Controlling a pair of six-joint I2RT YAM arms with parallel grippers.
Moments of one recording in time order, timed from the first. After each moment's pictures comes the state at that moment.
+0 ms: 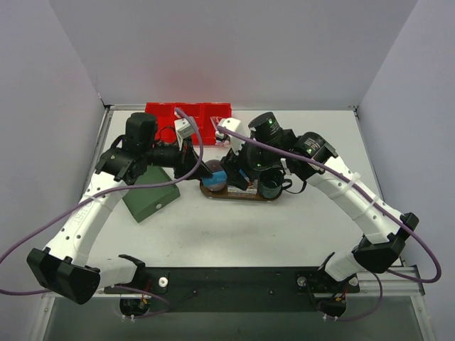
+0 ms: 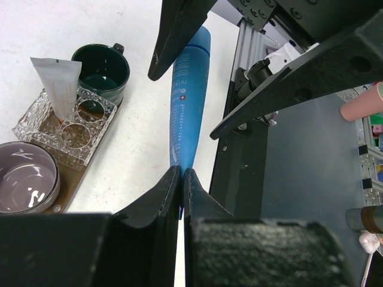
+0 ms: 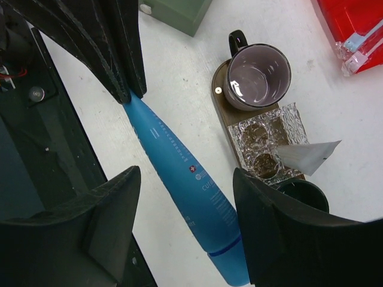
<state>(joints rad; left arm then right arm) -0.40 1.24 1.35 -0.66 0.99 0.04 0.85 1.49 1.76 -0.99 -0.22 -0.19</state>
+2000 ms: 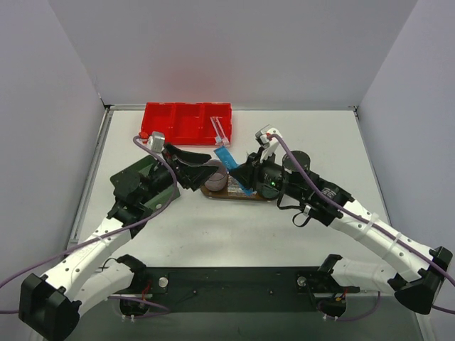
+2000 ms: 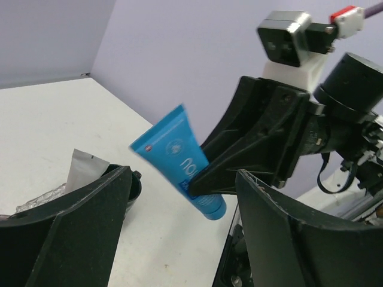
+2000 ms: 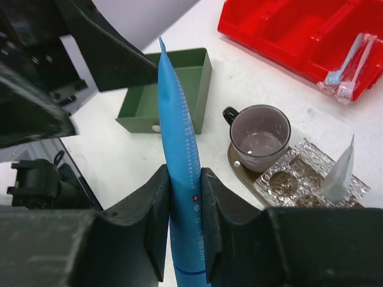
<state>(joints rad) -0.51 0.91 0.68 0.55 0.51 -0.71 0.85 1.08 1.04 -0.19 -0.05 0.28</state>
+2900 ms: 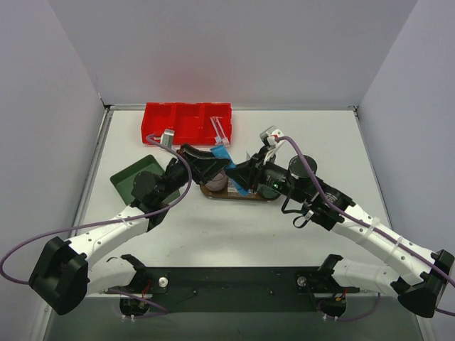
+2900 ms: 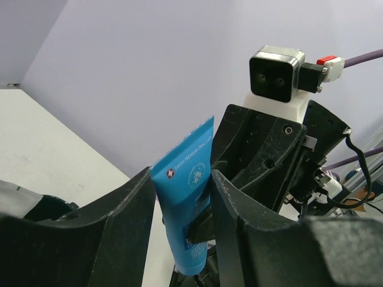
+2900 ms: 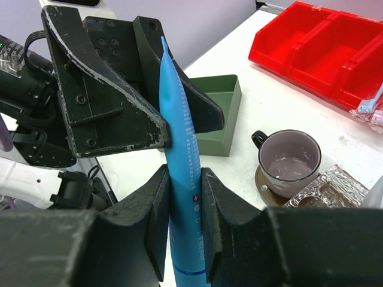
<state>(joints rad) -0.63 1.13 0.61 1.00 0.37 -0.99 0.86 1.03 0.96 0.00 -0.12 0.35</state>
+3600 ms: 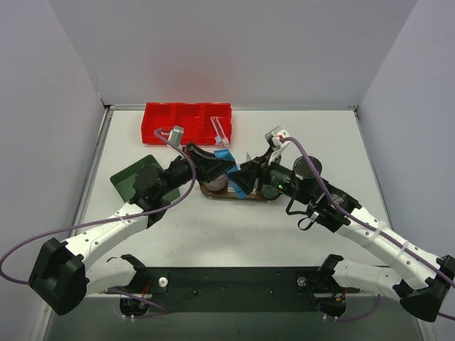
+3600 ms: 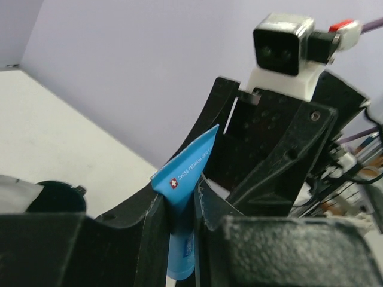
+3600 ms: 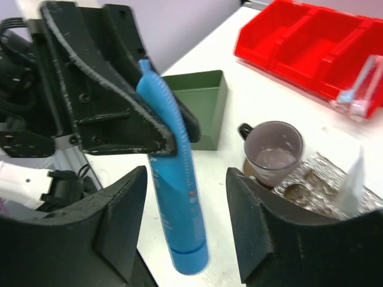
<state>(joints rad) -0.64 1.15 0.67 0.94 0.46 -0.96 0.85 1.00 0.96 -0.04 -0.10 0.35</state>
